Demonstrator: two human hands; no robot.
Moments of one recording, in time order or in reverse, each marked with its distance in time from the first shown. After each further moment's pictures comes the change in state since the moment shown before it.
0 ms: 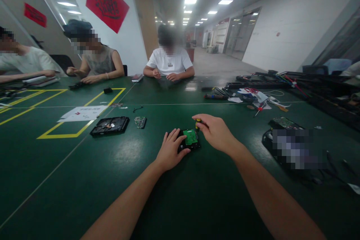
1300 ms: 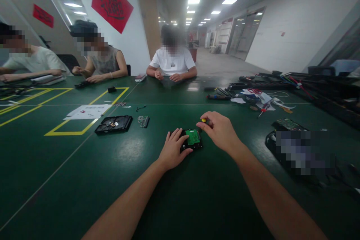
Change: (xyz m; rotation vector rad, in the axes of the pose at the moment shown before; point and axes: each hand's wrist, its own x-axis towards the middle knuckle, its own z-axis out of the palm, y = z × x) left_hand 0.001 0.004 -0.005 0.000 -0.014 -0.011; right_hand 0.001 0.005 0.000 -0.116 0.083 0.072
